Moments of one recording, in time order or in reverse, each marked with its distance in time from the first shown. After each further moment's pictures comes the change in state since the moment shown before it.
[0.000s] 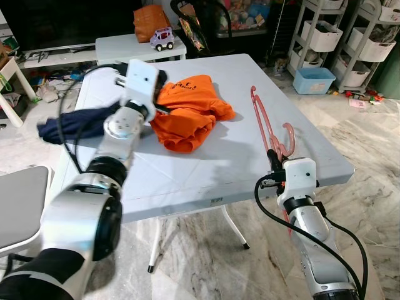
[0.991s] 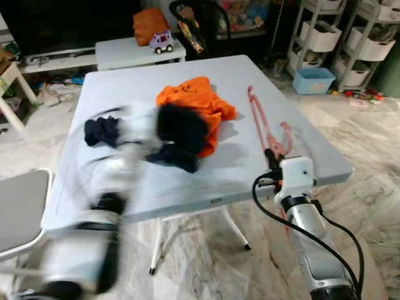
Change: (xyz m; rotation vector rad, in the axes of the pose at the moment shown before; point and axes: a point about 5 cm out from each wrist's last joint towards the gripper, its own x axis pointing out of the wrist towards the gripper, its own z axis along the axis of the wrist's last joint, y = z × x) left arm -0.054 0.026 -0.078 -0.108 0.270 0.190; right arm 0.007 0.004 0.001 -0.002 -0.003 0.033
